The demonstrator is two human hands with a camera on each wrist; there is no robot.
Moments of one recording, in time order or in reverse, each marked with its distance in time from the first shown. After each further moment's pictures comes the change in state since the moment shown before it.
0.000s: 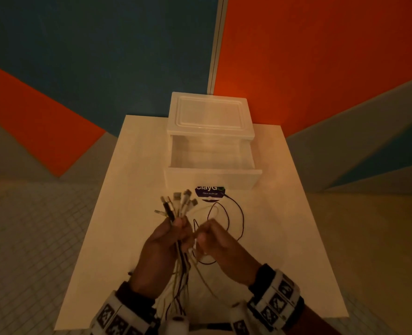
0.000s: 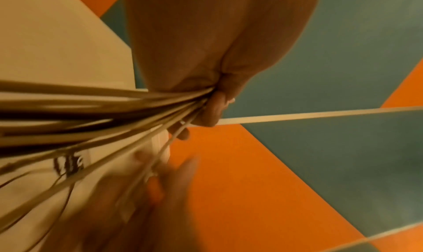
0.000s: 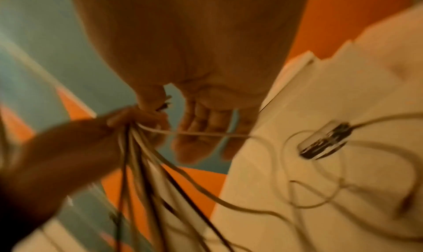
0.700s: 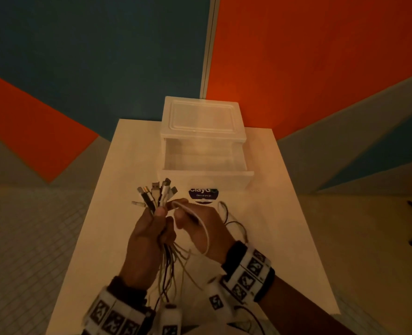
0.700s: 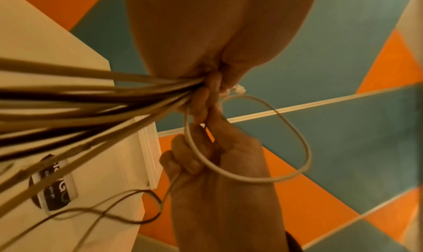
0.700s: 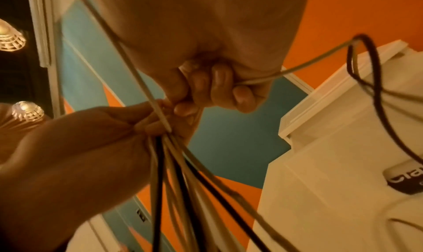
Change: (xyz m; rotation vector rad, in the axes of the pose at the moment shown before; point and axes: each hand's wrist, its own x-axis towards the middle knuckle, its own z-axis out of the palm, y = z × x) left_hand 0.006 0.013 0.002 0.067 0.100 0.163; right_hand 0.035 -0.036 0.014 -0.340 0.175 -0.322
